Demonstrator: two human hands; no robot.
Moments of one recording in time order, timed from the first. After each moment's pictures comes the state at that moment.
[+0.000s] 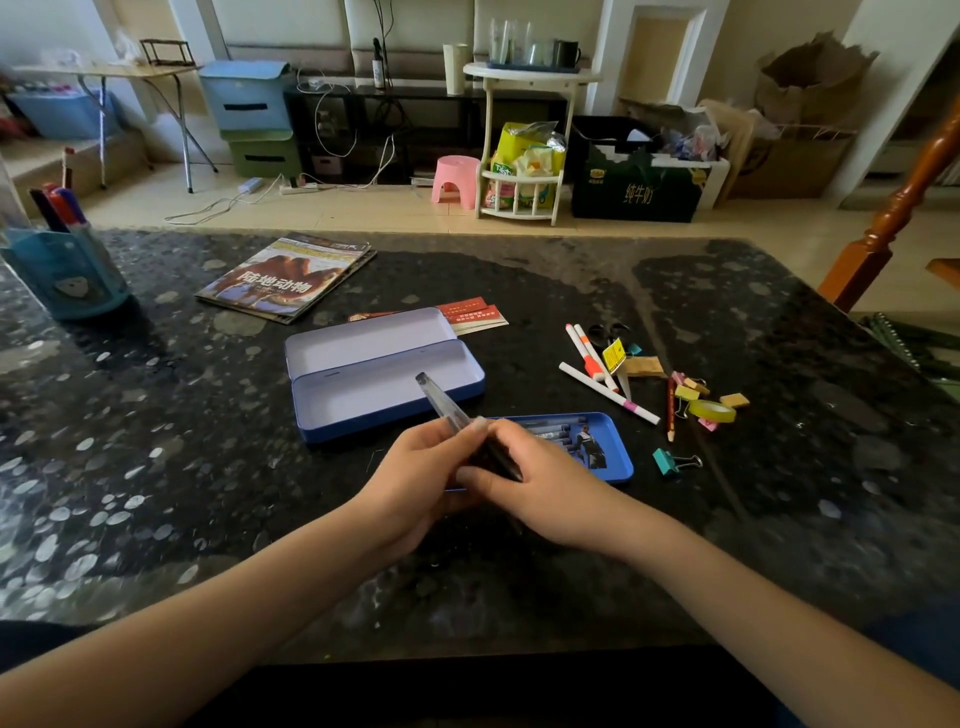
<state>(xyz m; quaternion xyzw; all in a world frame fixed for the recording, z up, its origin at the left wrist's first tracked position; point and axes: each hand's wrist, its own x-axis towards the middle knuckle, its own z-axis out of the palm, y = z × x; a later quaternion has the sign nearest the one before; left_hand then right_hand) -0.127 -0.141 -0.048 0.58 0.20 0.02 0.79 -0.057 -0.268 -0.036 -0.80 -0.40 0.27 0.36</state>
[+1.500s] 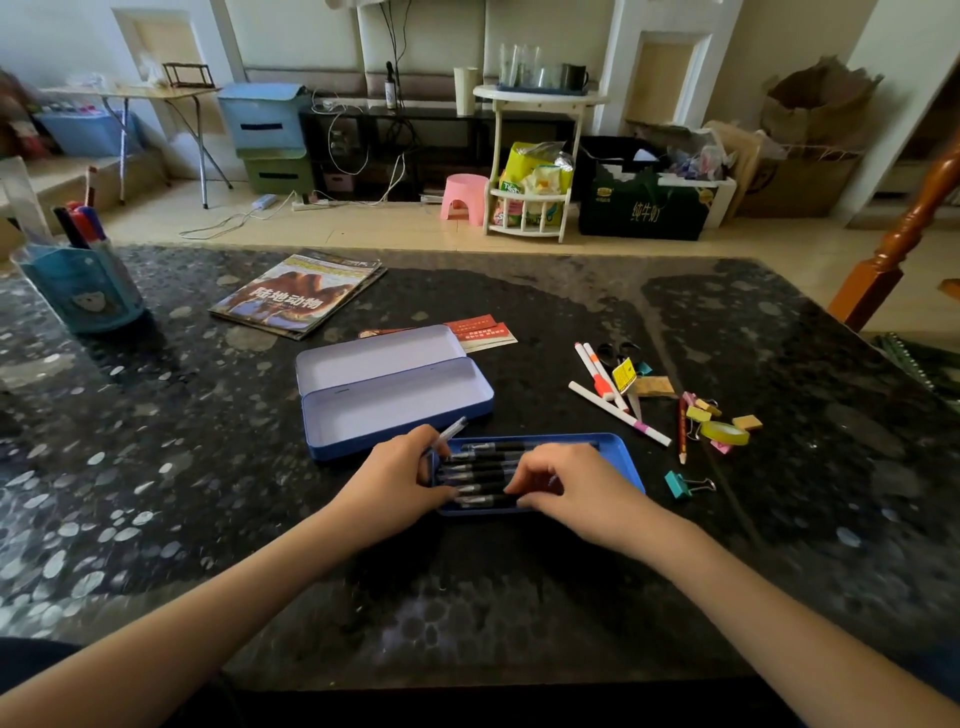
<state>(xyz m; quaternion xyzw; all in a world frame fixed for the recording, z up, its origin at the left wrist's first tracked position) -0.118 -0.089 -0.070 0.93 0.15 0.03 0.32 -0.012 -0.274 -0.066 -0.84 -0.44 0.18 0.27</state>
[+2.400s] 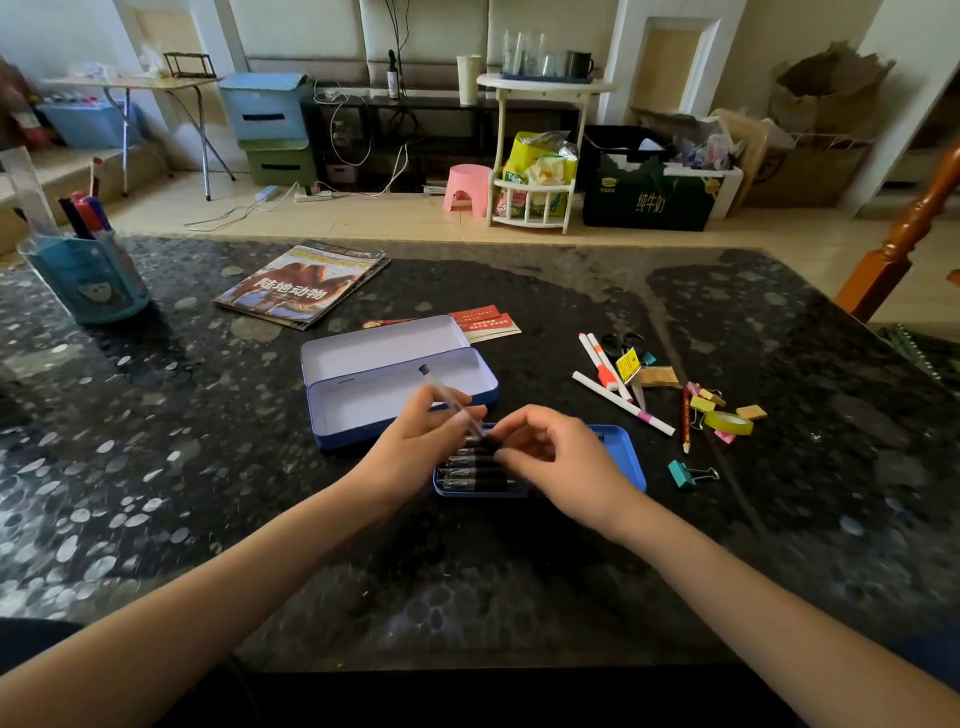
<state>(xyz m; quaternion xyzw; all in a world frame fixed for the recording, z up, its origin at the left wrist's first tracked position) -0.110 -0.102 -0.061 0.71 0.16 0.08 0.69 -0.028 -0.261 -0.059 -0.78 -0.35 0.20 0.48</state>
